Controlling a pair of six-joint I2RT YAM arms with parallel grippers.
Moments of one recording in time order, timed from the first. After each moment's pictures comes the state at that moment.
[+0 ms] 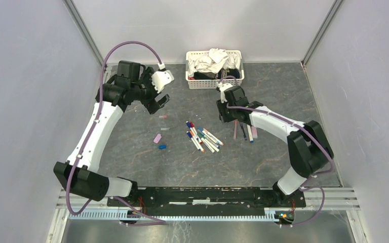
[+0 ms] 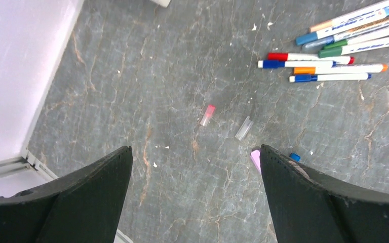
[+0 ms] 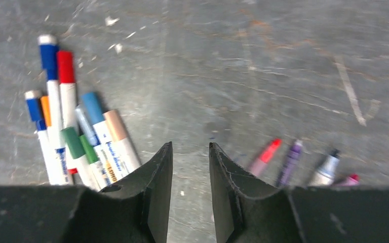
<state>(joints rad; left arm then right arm) -0.27 1.37 1.47 -0.89 0.32 0.75 0.54 1.63 1.08 -0.28 0.05 0.13</state>
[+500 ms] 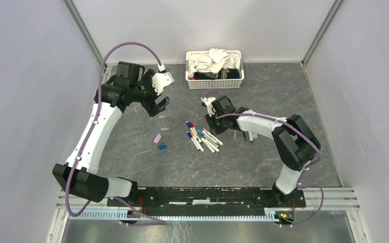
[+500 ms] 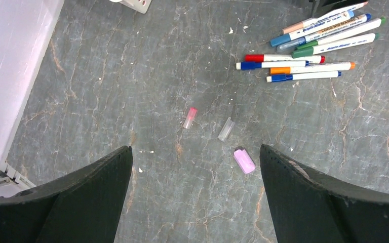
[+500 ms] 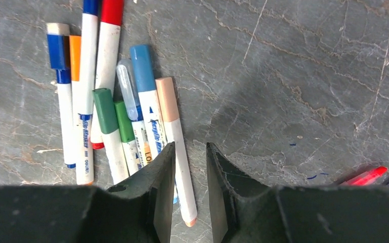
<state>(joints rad) -0.27 1.34 1.49 -0.94 0.40 0.75 0.66 1.77 1.08 -0.28 -0.09 0.05</state>
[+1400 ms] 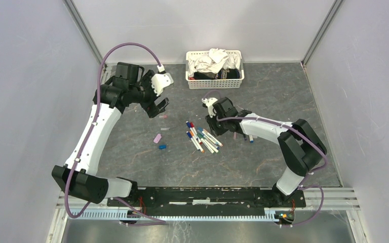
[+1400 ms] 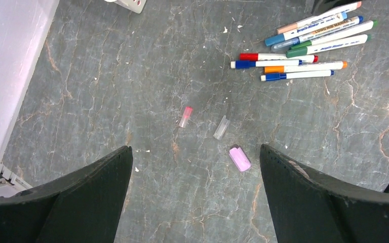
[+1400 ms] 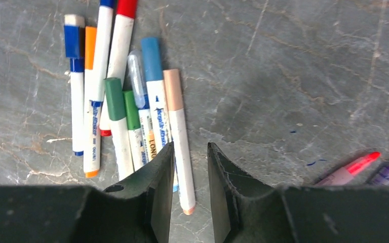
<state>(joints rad) -0.27 1.33 1.49 -0.96 0.41 0.76 0.67 1.69 1.02 -0.25 -0.06 0.05</state>
